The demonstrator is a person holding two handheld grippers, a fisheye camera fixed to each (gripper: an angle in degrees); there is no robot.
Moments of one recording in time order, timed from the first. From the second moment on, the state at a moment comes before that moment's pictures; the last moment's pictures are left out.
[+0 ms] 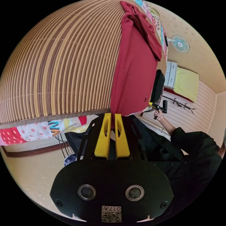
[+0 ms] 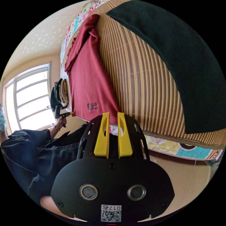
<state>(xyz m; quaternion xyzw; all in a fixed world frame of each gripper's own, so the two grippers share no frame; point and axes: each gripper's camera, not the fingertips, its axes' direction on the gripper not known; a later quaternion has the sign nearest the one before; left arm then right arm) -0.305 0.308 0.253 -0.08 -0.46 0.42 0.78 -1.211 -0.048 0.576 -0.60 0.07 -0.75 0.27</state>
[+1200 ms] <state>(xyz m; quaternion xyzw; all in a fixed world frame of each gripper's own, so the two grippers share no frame) -0.229 0.329 0.128 -0.01 0.05 0.27 0.96 -1.255 -0.100 0.544 -0.66 -0.15 -0.36 0.65</state>
